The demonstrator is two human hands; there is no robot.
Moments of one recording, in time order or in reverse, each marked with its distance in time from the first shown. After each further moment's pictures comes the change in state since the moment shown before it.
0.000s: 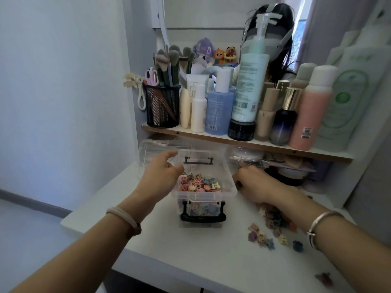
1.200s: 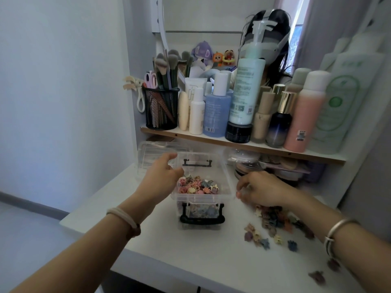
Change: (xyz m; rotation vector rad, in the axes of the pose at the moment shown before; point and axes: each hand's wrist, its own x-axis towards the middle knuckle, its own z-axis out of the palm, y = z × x) left_hand -0.003 0.000 0.002 0.010 -0.034 -0.007; right_hand -0.025 0.007 -0.012 0.146 -0.094 0.147
